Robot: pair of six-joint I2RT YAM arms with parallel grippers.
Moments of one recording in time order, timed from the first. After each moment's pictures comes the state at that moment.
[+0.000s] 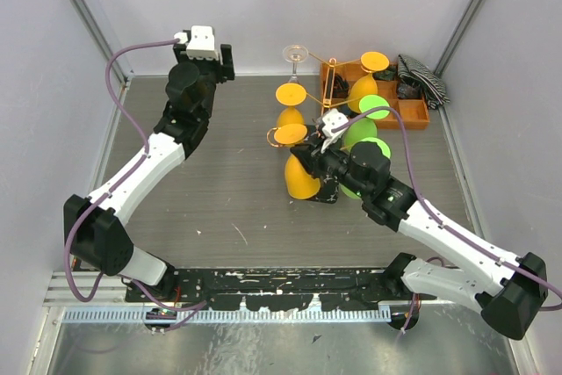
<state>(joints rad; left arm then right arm) -0.48 1.48 1.32 0.35 -0.41 0.09 0.76 0.98 0.80 0.10 -0.02 0.09</state>
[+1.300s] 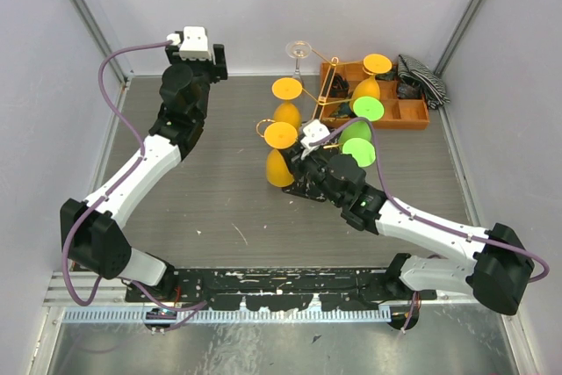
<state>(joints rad) -0.45 1.46 1.29 0.37 -0.43 0.11 0.89 1.13 0.71 0.45 0.20 0.00</state>
